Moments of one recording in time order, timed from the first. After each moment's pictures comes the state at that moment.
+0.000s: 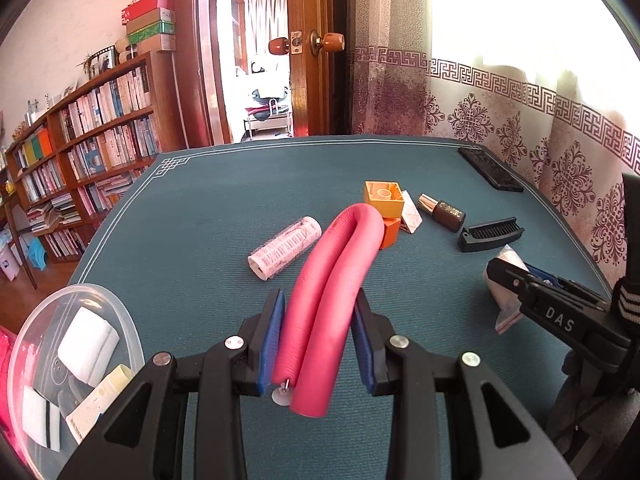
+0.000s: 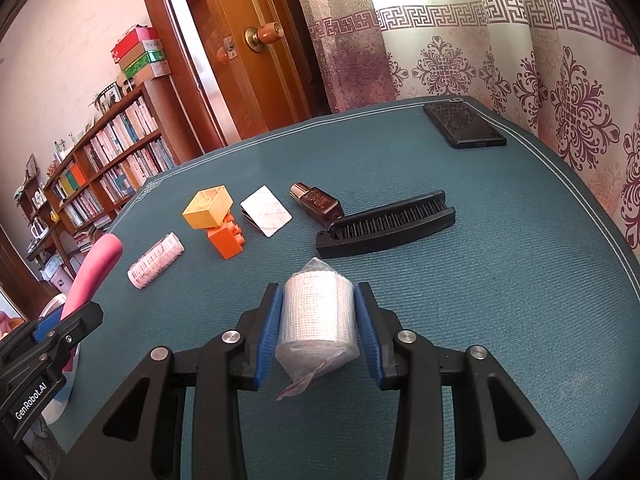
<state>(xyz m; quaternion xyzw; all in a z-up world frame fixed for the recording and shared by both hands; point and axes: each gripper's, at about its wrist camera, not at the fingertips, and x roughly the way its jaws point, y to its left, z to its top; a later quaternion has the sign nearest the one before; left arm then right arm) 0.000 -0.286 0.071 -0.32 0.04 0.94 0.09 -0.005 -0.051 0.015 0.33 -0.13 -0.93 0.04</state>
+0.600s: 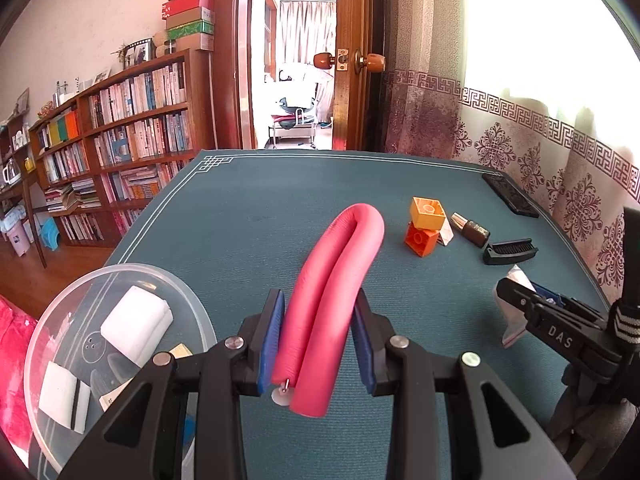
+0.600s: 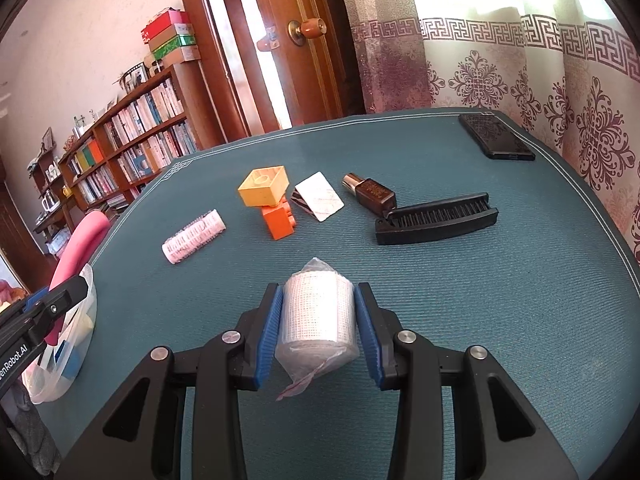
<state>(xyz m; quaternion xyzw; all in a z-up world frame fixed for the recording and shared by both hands) 0.019 -0.337 0.078 -0.30 0.00 0.95 0.05 0.008 -0.092 0.022 0.33 -0.09 -0.94 0.08</state>
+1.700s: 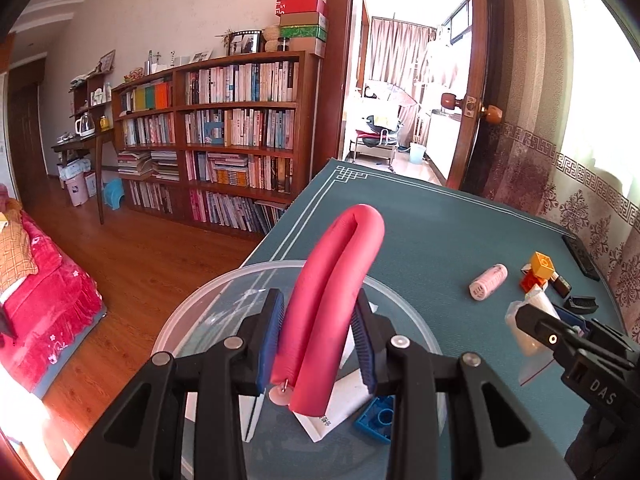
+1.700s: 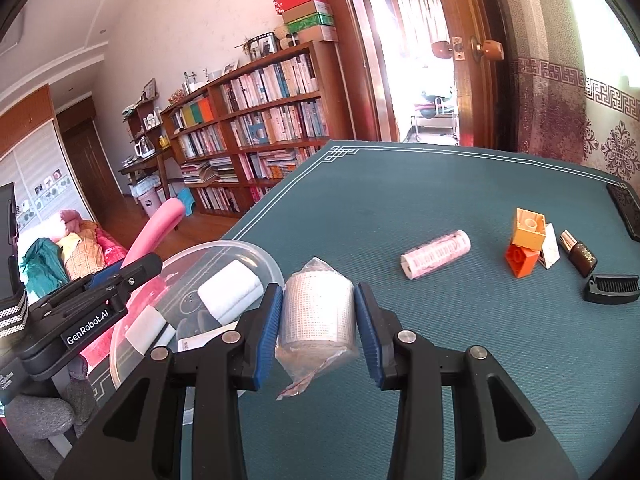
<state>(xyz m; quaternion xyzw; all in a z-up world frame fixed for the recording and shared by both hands) 0.043 -0.484 0.089 -0.28 -0.07 0.95 -0.08 0.027 -0.263 0.071 0.31 -0.03 -0.91 0.27</state>
